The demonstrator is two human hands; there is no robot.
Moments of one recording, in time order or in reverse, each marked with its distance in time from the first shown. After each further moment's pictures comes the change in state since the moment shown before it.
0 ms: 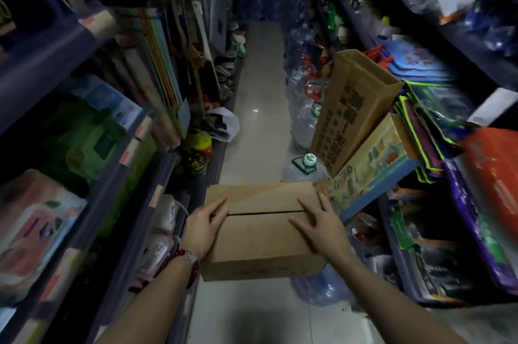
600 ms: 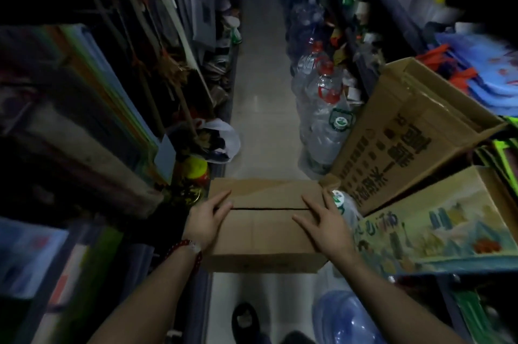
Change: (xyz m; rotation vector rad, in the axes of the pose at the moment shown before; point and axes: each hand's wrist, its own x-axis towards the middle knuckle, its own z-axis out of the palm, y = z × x) left_hand 0.337 0.002 -0.011 0.100 -0.083 -0.027; right_hand 0.310 -0.025 0.039 0.044 -0.021 0.087
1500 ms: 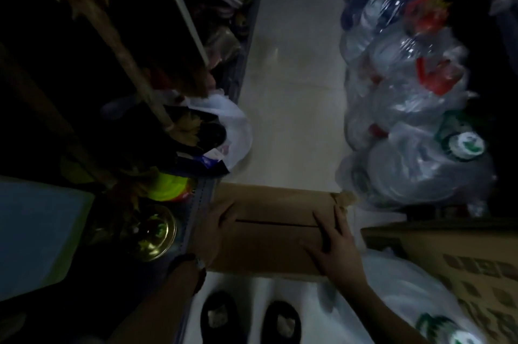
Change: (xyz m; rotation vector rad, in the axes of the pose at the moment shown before) left_hand 0.382 -0.211 0.186 -0.077 -0.139 -0.240; right_hand 0.369 0.115 0.249 -0.116 -0.214 0.060
